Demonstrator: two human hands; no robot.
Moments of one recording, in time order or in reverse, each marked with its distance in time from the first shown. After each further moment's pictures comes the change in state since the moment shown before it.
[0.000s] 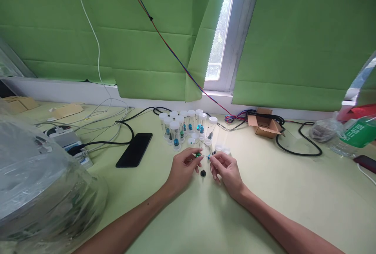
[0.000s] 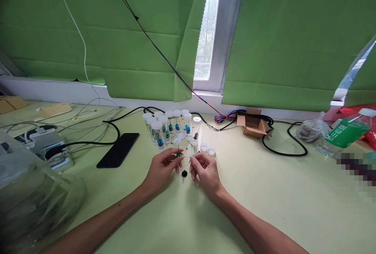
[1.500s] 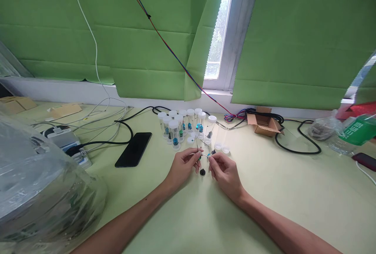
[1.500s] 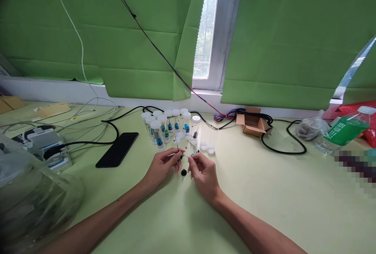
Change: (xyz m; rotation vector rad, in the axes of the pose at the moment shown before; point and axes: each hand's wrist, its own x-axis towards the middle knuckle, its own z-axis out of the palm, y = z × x) left_hand 0.004 0.009 0.000 -0.086 -0.097 -0.151; right_hand -0.008 0.007 0.001 -0.265 0.026 -0.196
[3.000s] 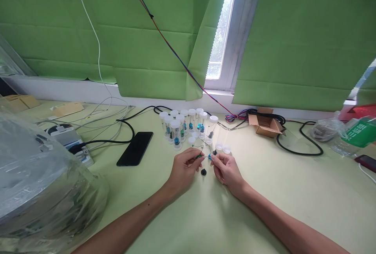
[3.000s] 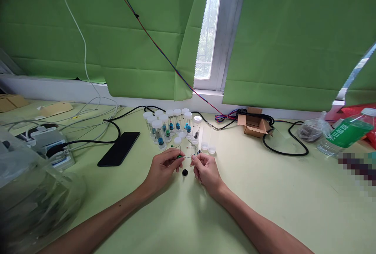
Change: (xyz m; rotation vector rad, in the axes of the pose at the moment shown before) left_hand -0.007 -0.002 0.001 0.216 0.058 0.247; right_hand 0.012 0.008 -0.007 0.194 -0.099 0.314
